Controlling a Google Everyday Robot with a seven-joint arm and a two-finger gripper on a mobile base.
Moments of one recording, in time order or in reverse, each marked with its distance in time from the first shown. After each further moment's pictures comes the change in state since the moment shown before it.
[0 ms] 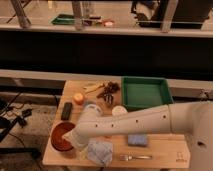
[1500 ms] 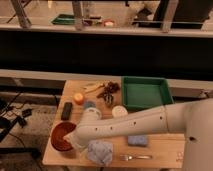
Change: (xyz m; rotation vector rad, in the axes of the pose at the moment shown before) arm 0.007 0.000 0.026 0.008 0.009 0.025
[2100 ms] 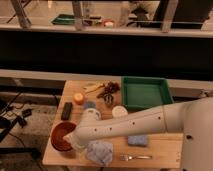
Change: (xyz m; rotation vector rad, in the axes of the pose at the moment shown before) arm 0.000 -0.001 0.001 0.002 0.001 0.001
